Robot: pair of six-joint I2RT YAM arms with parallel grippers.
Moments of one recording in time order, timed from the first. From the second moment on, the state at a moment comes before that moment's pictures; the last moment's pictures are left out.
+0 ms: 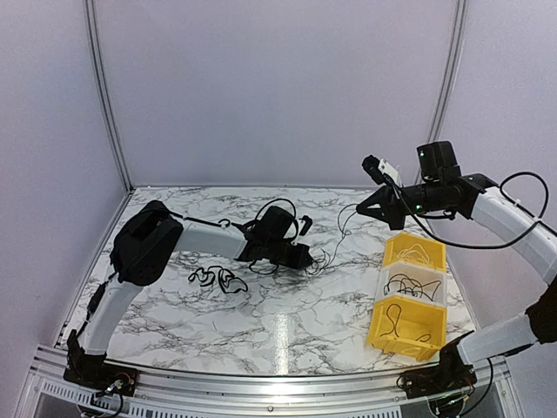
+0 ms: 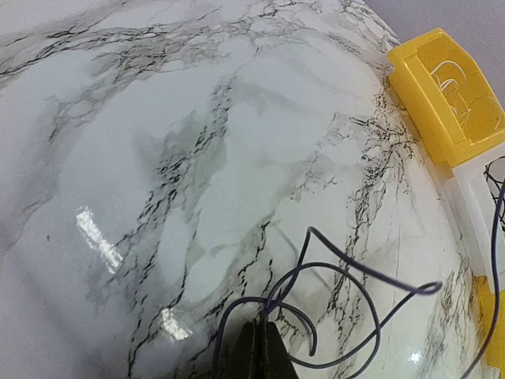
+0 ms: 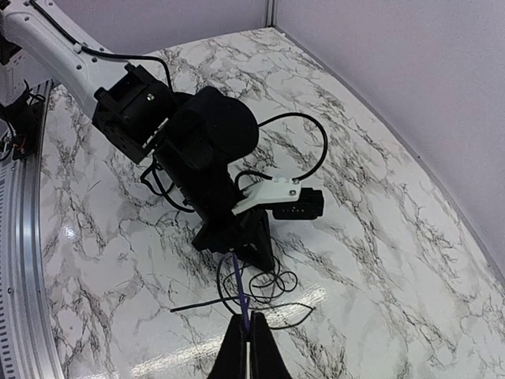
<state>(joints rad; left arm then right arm) -0.86 2.44 1.76 0.00 0.26 -0.38 0.33 1.29 1.19 -0.60 -0.67 -0.51</state>
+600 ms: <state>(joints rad) -0.67 1.85 1.24 0.09 -0.07 -0.41 0.16 1.15 1.07 -0.64 -0.48 -0.51</state>
